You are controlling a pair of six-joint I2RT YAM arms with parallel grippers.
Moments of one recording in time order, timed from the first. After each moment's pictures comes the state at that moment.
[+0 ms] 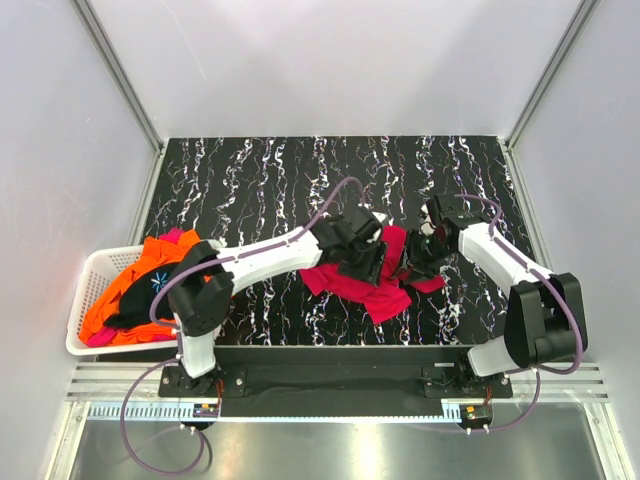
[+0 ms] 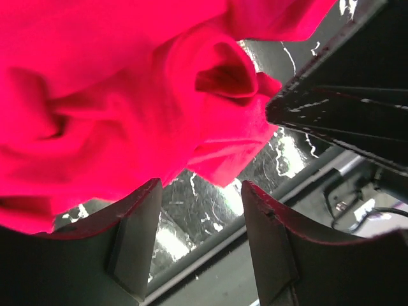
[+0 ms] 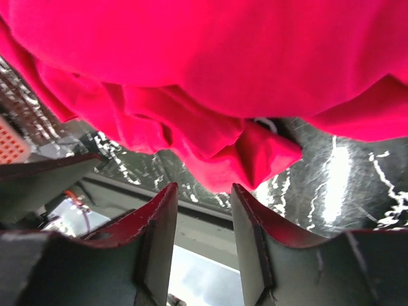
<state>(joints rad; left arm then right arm) -0.96 1.85 1.45 -0.60 0.12 -0.58 0.23 1.45 0.97 -0.79 -0.39 0.51</state>
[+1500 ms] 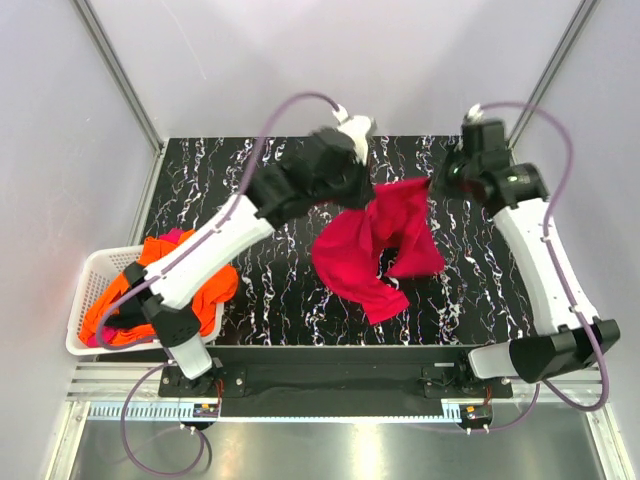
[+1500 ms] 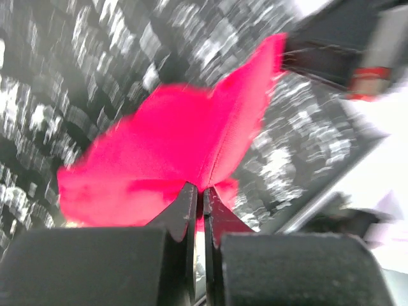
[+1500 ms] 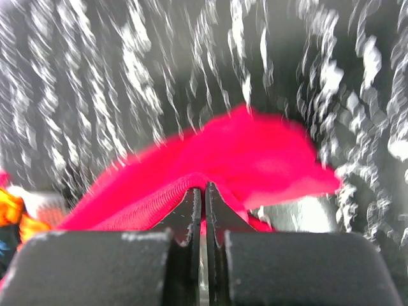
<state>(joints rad) -0.92 1.71 1.93 -0.82 -0.08 -0.44 0.24 1.38 1.54 -0.93 -0.01 0.53</state>
